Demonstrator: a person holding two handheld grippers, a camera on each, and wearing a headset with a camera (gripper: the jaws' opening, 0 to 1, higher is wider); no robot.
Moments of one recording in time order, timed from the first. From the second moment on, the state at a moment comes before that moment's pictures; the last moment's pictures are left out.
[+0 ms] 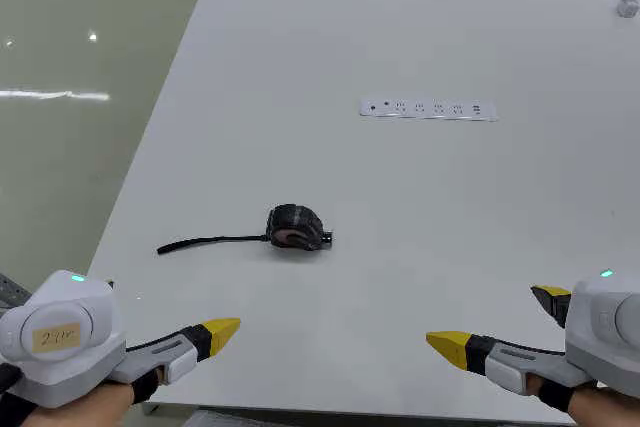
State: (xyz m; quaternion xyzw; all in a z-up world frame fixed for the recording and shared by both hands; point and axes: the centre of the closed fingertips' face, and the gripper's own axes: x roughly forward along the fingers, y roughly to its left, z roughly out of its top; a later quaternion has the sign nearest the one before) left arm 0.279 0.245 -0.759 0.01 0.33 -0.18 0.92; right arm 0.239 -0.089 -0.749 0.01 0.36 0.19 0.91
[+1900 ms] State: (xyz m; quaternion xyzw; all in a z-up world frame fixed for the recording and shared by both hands) left arm 0.295 0.235 -0.779 0.02 0.35 -0.21 0.91; right arm 0.262 -0.077 -0.766 -0.01 0.38 0.22 0.90
